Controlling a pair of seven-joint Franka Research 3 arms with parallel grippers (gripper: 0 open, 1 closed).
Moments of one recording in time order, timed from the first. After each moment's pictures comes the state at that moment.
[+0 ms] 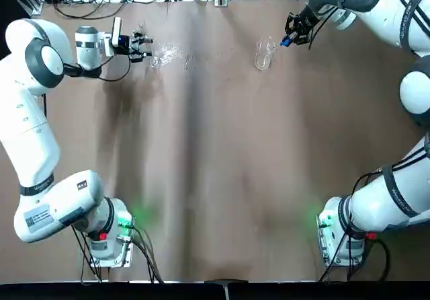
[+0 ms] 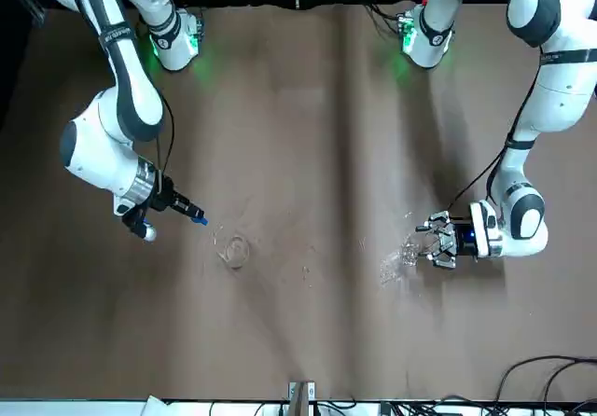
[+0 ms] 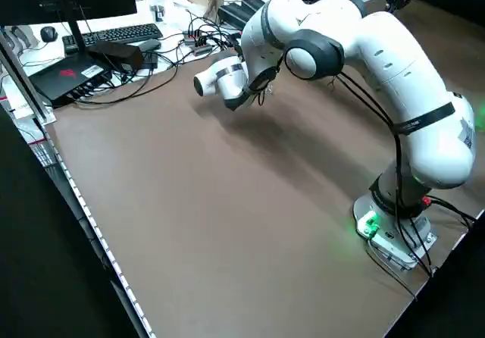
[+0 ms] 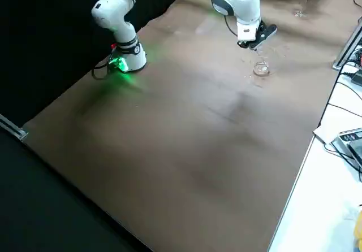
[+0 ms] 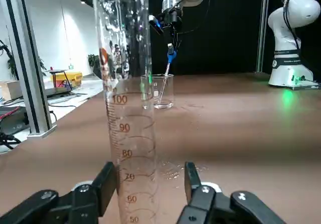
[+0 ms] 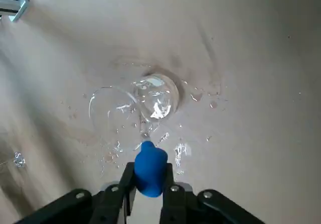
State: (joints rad) left arm 0.40 0.92 -0.28 -1.57 -1.17 1.69 2.50; right arm 0.16 0.25 0.07 -2.00 0.61 2.33 0.27
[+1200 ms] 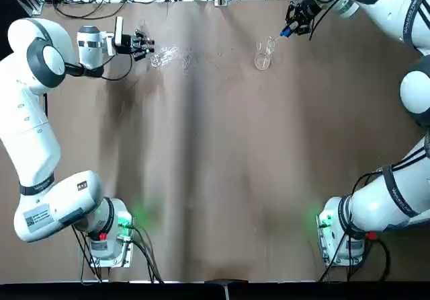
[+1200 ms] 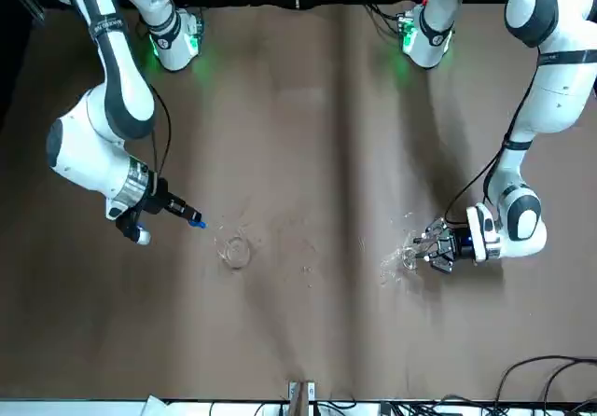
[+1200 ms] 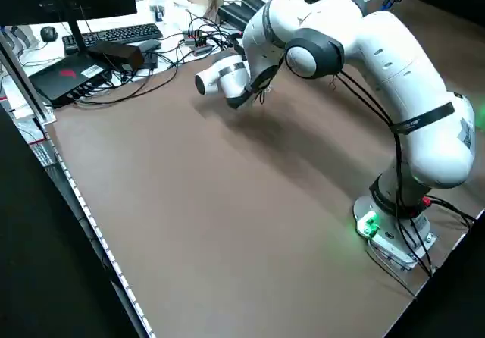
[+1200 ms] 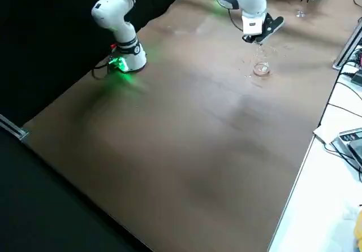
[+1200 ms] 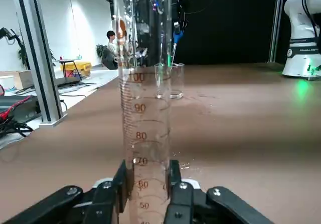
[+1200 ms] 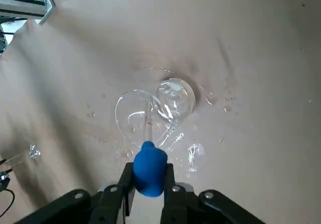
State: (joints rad) left arm 0.38 0.93 -0.29 -1.57 -1.19 1.77 2.49; right arm 0.15 0.25 0.05 -1.91 0.60 2.24 0.27
